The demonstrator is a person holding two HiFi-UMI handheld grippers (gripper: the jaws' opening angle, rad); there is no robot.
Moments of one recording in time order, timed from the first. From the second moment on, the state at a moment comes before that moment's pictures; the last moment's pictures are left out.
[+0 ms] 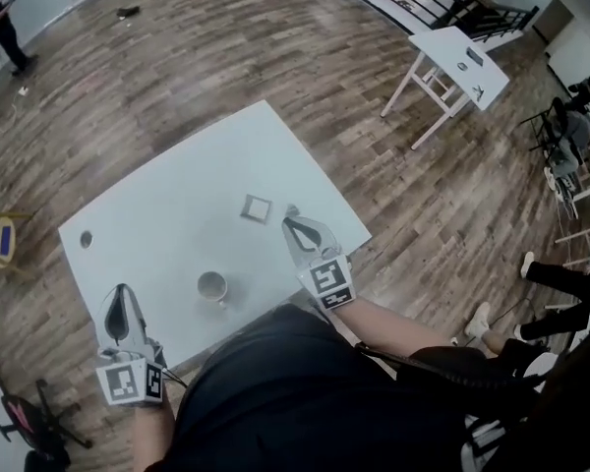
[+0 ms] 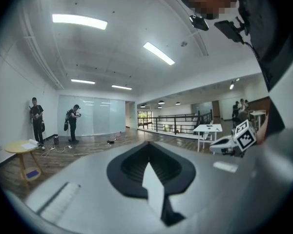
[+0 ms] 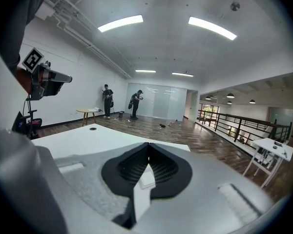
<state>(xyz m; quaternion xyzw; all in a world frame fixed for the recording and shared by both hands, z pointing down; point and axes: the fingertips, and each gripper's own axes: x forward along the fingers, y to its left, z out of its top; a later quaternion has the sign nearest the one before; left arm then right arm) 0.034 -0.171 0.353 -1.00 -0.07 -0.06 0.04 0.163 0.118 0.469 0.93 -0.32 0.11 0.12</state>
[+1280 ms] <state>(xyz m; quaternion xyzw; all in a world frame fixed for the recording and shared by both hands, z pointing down) 0.101 -0.112 0.364 -0.99 -0.07 -0.13 0.05 0.214 0.165 0.578 0.92 -0.31 0.23 0.10</state>
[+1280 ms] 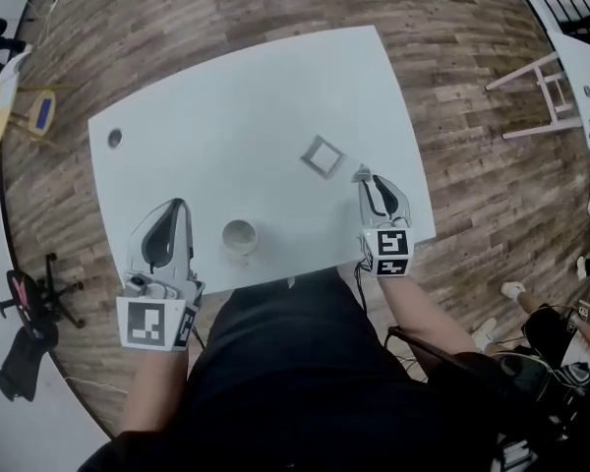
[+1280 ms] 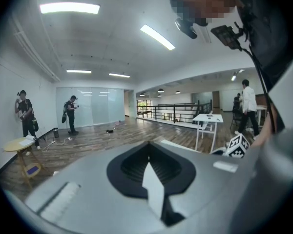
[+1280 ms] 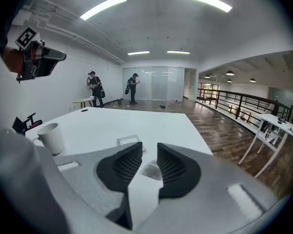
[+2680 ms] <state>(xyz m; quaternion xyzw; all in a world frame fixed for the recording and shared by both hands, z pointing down) 0.079 -0.129 0.381 -0.98 -0.02 -0.20 0.05 0.235 0.163 0.641 0.89 -0.30 0.33 0.10</state>
